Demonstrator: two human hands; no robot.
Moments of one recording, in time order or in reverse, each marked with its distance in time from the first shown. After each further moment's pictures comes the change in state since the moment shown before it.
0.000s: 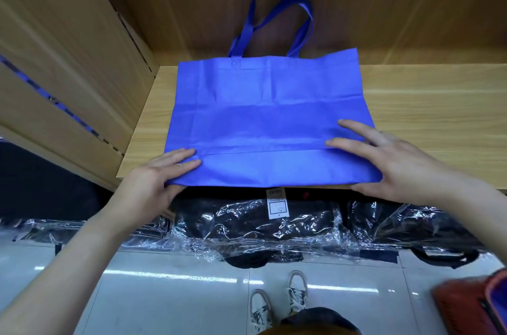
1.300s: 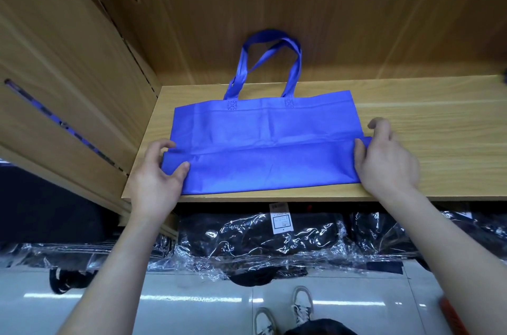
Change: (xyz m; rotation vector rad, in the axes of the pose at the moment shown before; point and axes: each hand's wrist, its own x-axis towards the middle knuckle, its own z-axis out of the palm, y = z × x) left_hand 0.038 0.027 0.004 -0.219 0.459 -0.574; right_hand 0.041 -0.027 0.021 0.043 0.485 0.833
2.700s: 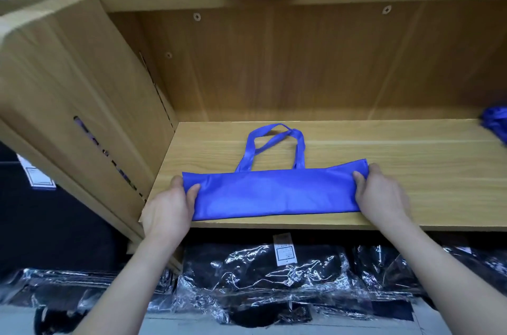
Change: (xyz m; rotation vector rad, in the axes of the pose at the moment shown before) left_hand 0.004 -0.006 -0.006 0.553 -0.065 0.111; right_hand -0.003 -0.002 -0.006 0.008 -0.120 0.075
